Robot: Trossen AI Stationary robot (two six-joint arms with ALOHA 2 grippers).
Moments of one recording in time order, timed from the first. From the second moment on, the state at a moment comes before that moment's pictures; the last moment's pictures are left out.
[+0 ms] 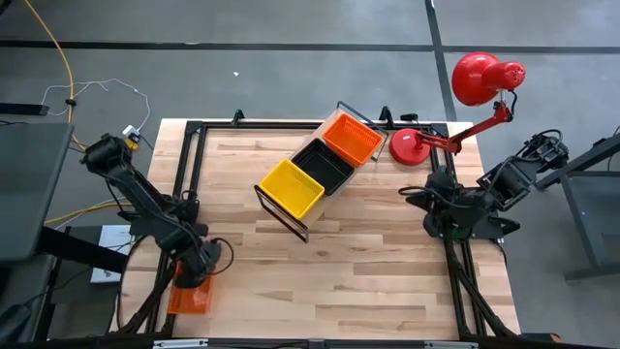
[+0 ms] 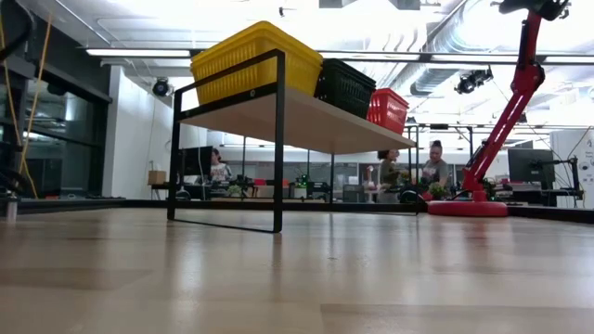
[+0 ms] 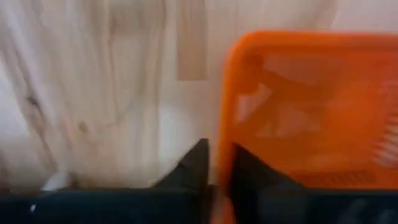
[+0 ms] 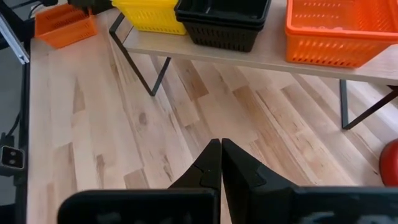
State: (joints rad) left arm -0.72 1.21 0.57 -0.88 0.16 -0.84; right arm 0.59 0.82 1.06 -1.14 0.62 0.83
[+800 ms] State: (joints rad) left arm 0.12 1.37 1.78 -0.98 -0.10 -0.42; right arm 0.59 0.82 1.06 -1.14 0.65 0.83
